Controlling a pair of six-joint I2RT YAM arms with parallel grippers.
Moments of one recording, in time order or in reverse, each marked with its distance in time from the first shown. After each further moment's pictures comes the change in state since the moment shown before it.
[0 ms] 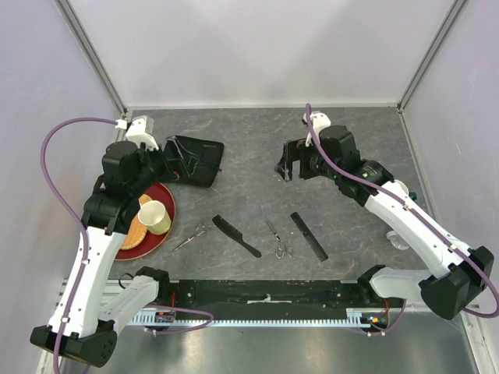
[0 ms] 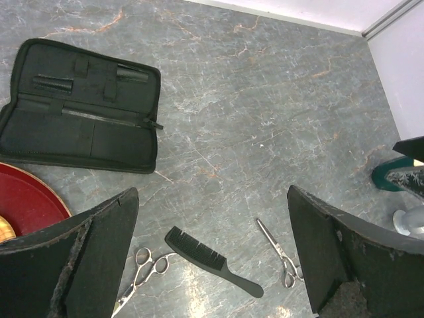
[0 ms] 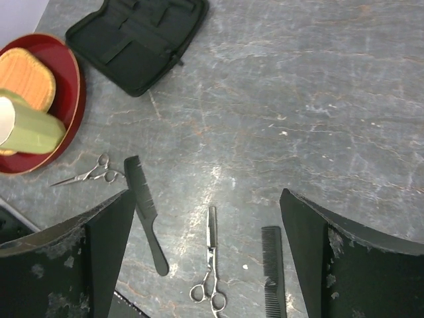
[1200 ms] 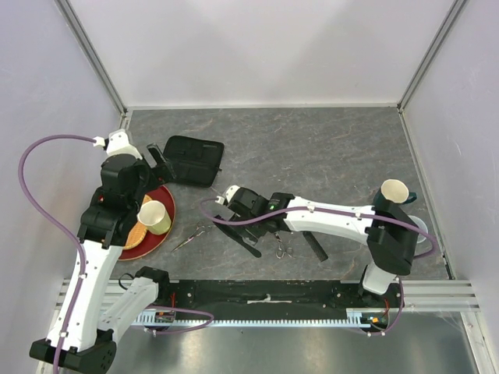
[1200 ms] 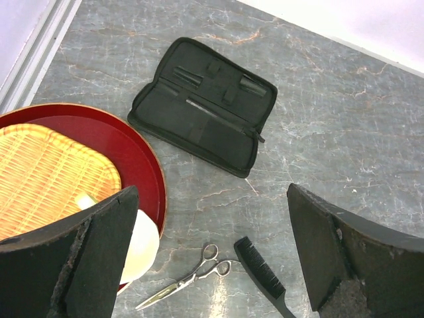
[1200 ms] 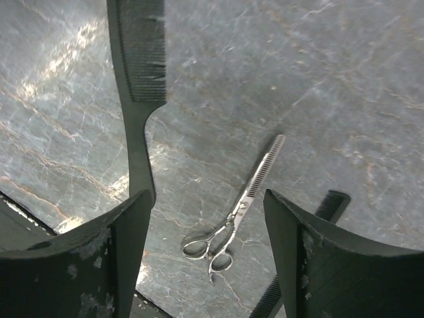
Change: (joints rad) left arm 0.000 -0.084 -0.059 -0.094 -0.420 -0.035; right arm 0.550 0.448 0.031 -0.147 0.298 -0.188
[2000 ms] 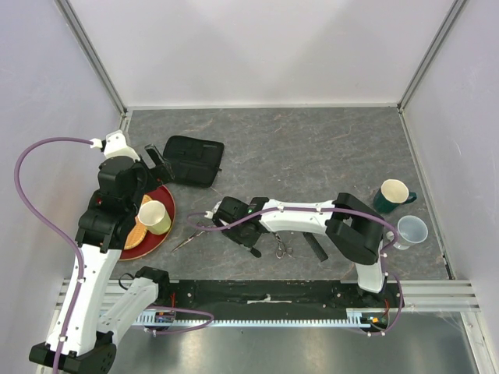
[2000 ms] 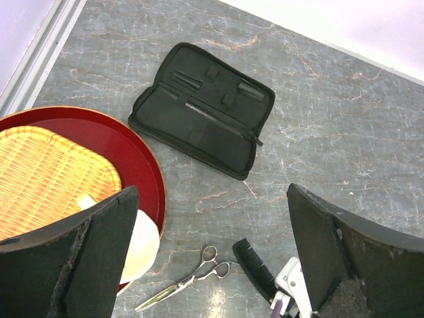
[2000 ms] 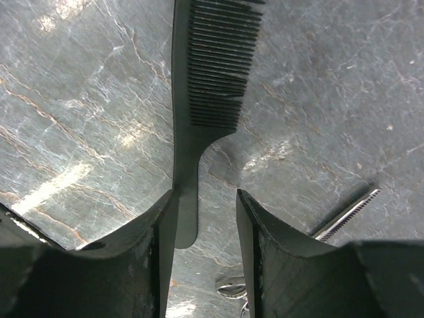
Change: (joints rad) left arm 0.000 -0.027 0.000 0.001 -0.006 -0.002; right arm 0.023 0.240 0.084 -0.012 -0.148 -0.031
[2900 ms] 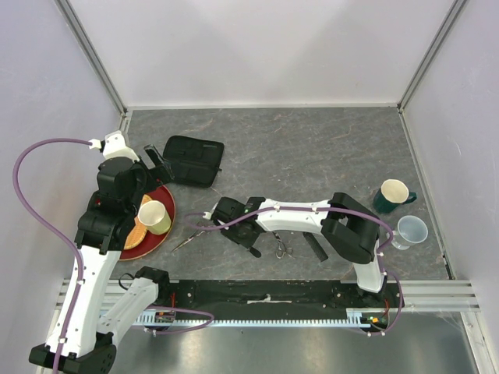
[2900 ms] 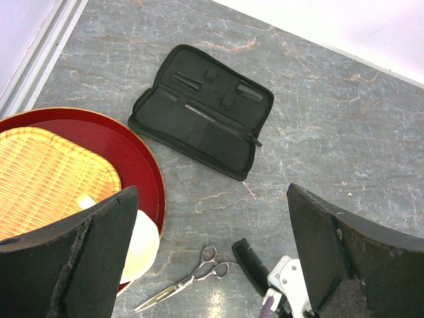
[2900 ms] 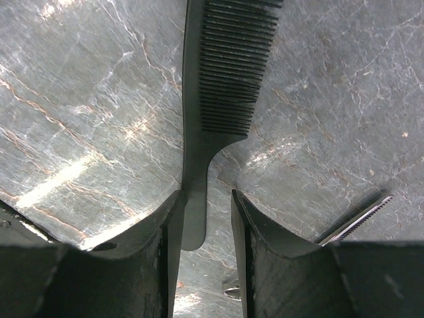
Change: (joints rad) left arm 0.000 -0.008 0.000 0.000 0.000 0.000; right arm 0.003 0.046 0.042 -0.032 -0.035 0.013
